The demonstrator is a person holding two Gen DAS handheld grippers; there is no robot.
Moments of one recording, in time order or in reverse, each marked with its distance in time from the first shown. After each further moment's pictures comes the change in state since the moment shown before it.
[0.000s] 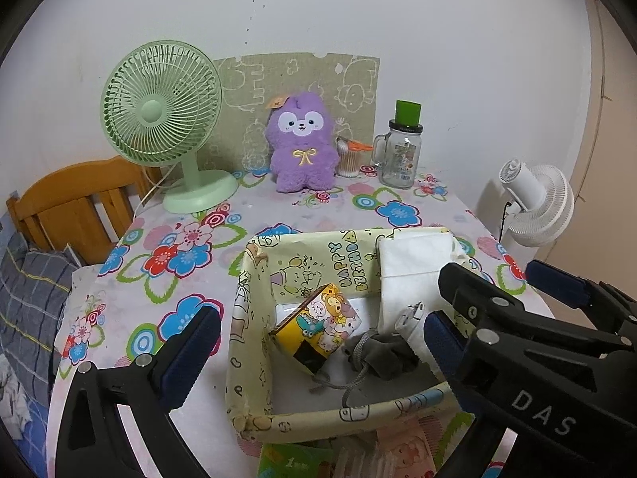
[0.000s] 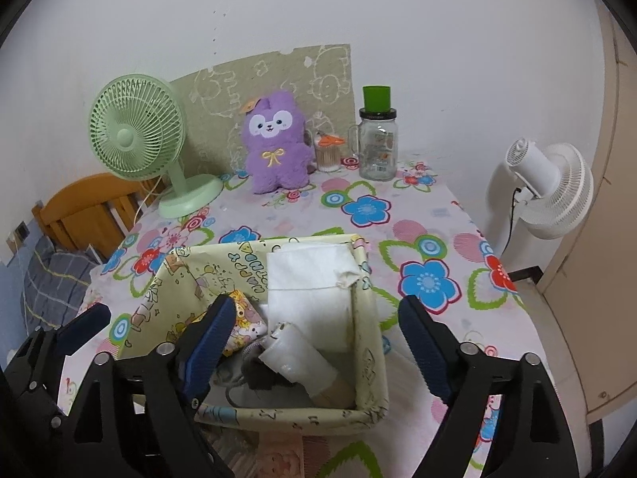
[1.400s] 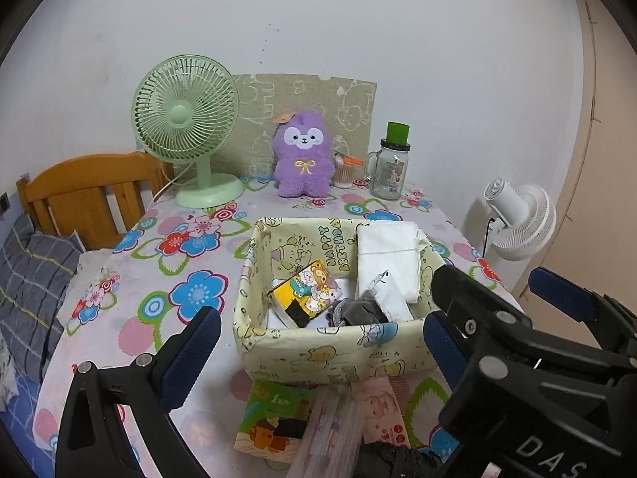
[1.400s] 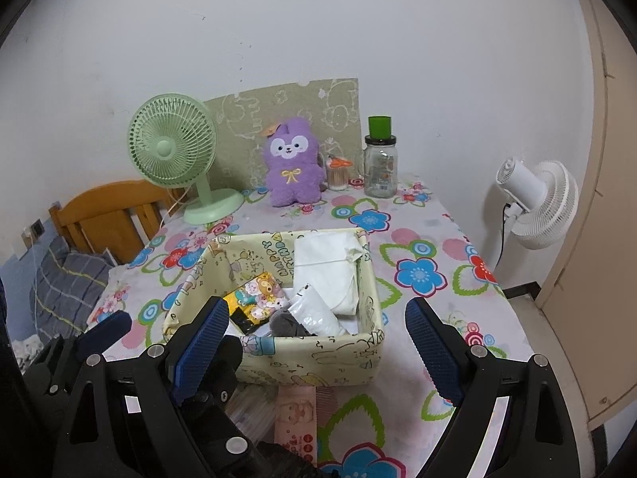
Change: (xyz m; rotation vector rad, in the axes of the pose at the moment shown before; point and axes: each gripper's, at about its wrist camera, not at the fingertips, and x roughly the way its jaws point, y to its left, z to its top) left arm -0.059 -0.004 -0.039 -0.061 -0.075 -0.017; right arm -0.074 0.011 -0.039 -0.022 -0.105 0.020
